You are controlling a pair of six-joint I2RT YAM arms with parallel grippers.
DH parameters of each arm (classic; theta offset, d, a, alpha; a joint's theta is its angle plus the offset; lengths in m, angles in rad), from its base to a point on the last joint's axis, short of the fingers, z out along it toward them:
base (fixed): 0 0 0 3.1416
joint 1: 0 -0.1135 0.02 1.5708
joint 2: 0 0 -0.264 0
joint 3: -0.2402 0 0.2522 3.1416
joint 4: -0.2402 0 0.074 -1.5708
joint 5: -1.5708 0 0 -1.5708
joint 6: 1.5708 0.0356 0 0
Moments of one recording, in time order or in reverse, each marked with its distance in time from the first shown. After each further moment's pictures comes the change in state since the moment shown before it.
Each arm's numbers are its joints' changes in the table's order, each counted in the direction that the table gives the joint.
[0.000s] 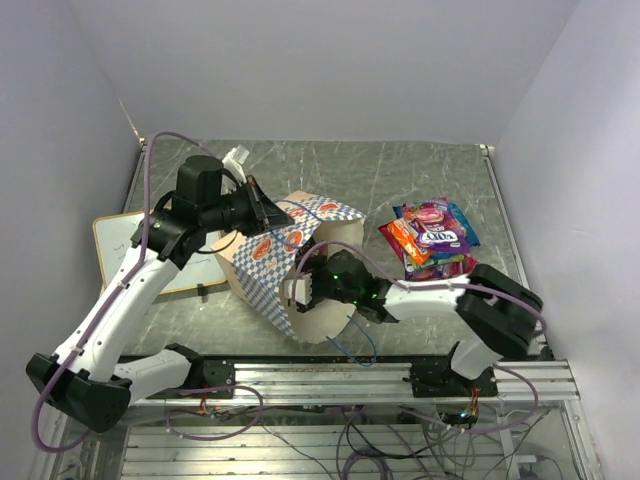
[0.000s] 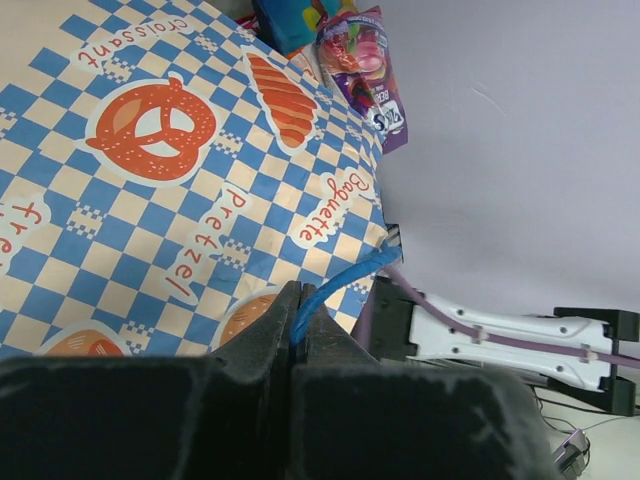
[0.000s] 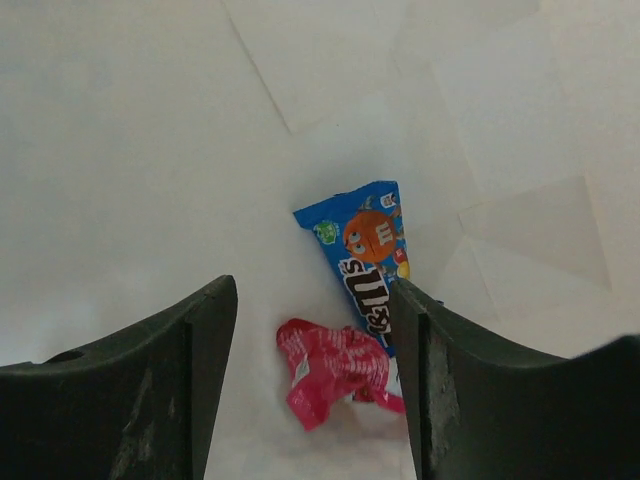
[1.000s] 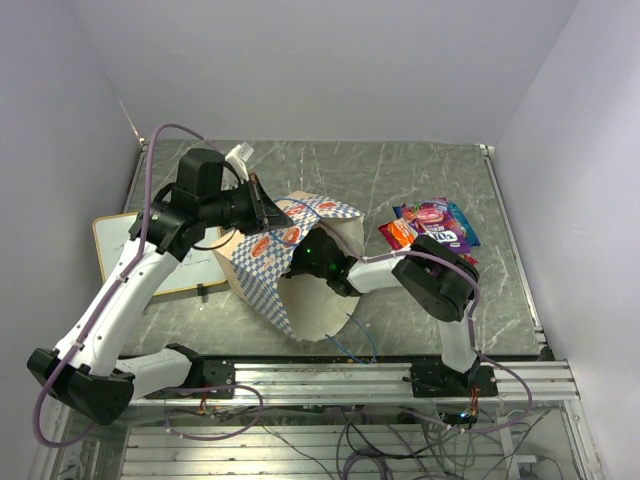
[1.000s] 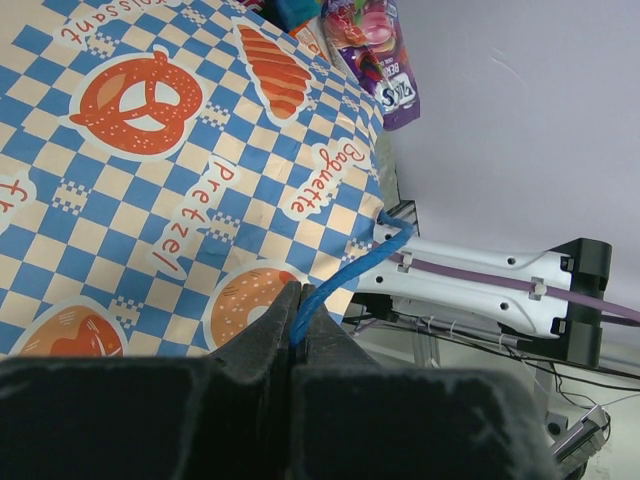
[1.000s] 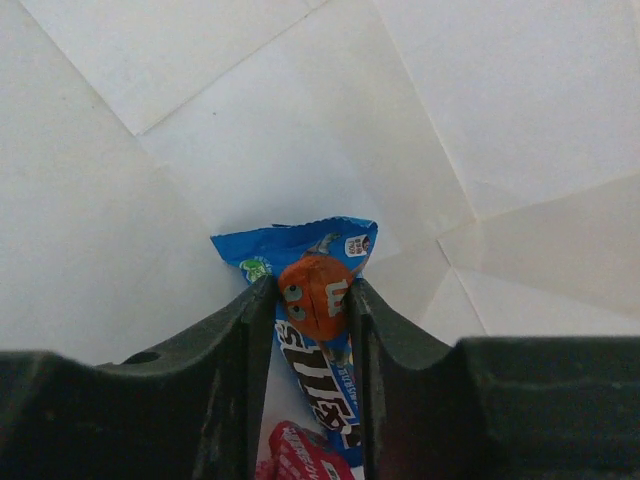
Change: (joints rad) left arm 0.000 0.045 -0.099 -0.116 -0.030 0.084; right arm 0.100 0.456 -0.325 0.114 -0.063 0.008
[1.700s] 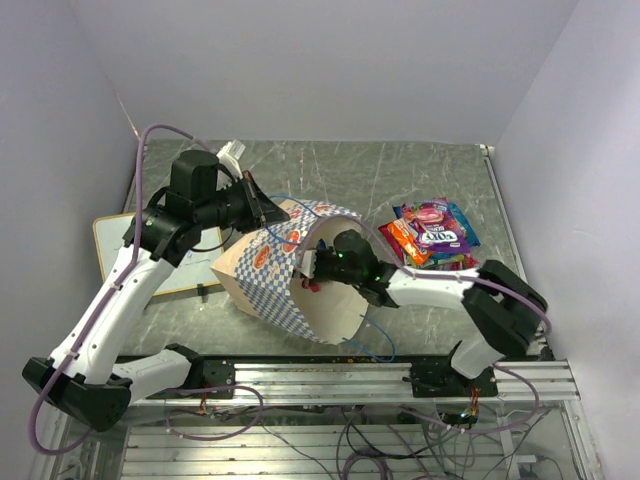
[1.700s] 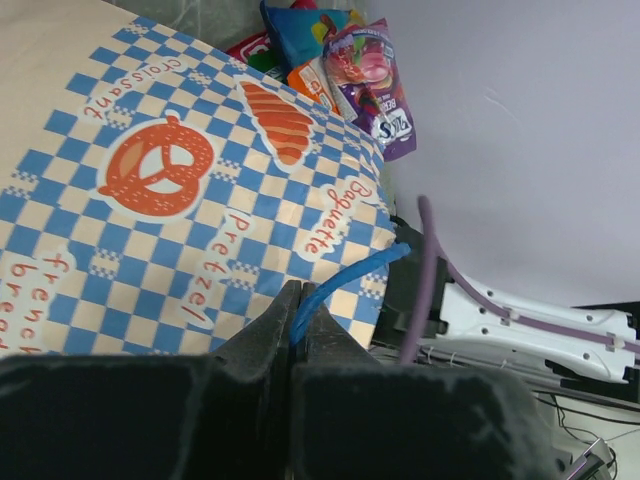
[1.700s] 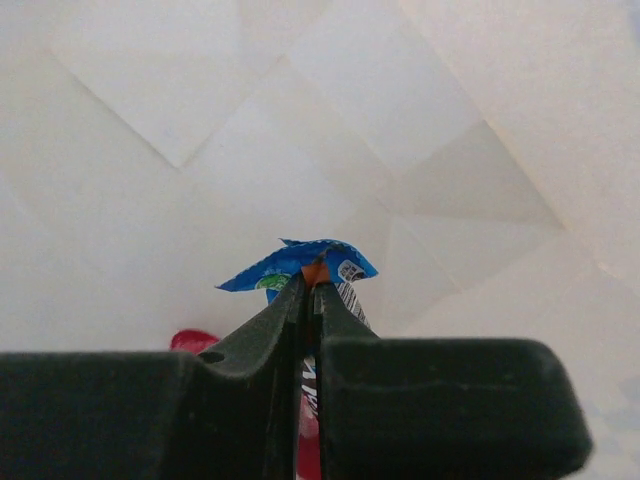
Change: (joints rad) left arm 0.000 -0.035 0.005 0.023 0.065 -0.028; right arm 0.001 -0.372 0.200 -0.109 0.136 0.137
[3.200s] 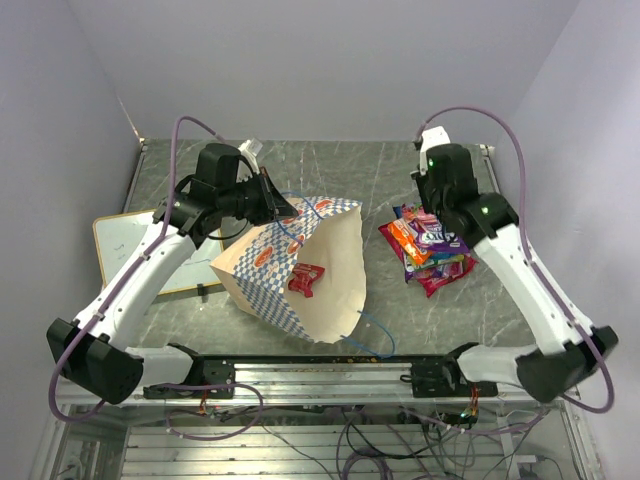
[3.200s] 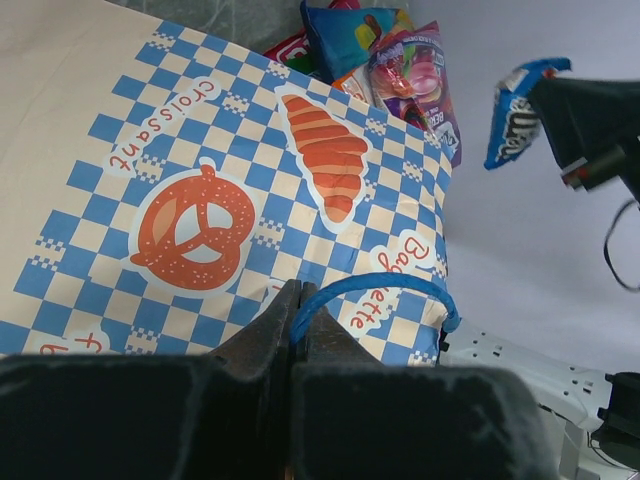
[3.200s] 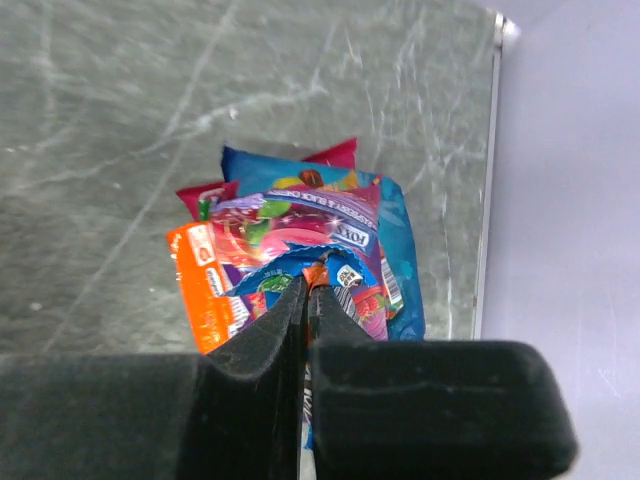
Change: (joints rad) left arm -0.002 0.145 0.019 0.090 0.011 0.039; right arm 0.402 -0.420 -0.595 -1.216 -0.716 0.638
